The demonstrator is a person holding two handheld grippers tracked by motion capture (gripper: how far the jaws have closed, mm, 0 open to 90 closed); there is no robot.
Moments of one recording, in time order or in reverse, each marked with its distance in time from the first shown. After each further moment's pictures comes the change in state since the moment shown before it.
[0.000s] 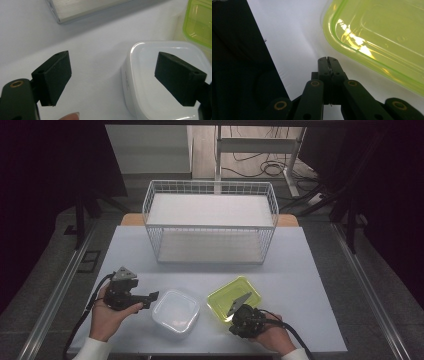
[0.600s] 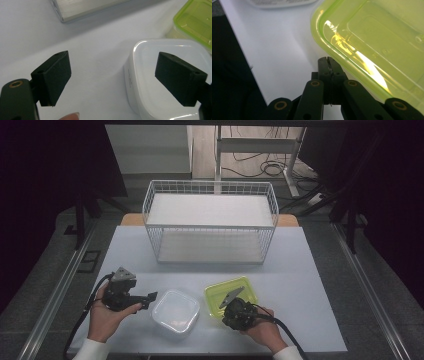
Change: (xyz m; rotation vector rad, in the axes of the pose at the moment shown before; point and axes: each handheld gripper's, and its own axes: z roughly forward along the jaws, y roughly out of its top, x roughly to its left) left arm 0.000 -0.001 -0.003 0.005 0.019 0.005; right arm -0.005 0.024 0.010 -0.046 -0.068 0.040
